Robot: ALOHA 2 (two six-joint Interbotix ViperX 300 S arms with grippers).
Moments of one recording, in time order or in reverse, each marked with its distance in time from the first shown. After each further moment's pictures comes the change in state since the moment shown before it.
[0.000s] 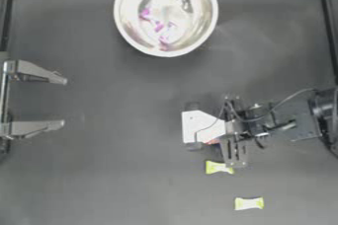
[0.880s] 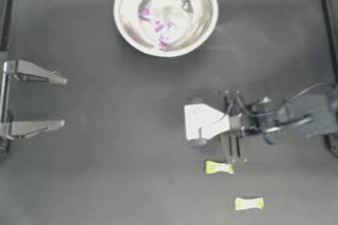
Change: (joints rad) left arm -0.002 0.002 0.002 -0.002 0.000 0.000; right arm -0.063 -0.118 -0.009 -0.029 -0.008 -0.017
